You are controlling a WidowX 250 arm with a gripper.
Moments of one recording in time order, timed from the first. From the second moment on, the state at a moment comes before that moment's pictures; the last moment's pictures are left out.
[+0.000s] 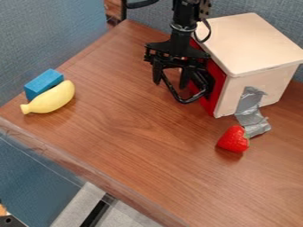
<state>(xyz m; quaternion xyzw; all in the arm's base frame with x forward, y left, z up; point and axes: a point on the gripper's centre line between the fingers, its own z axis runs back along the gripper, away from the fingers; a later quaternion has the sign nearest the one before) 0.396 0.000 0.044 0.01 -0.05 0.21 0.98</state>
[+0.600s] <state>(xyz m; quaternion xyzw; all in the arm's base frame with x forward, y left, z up) 0.394 0.004 0.041 0.01 -0.05 0.24 0.97</state>
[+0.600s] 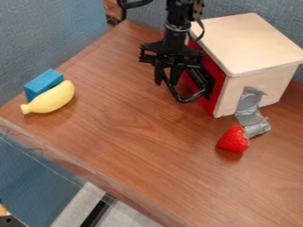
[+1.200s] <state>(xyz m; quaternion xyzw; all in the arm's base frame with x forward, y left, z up) 0.378 0.013 0.043 0.03 -0.04 0.24 0.97</state>
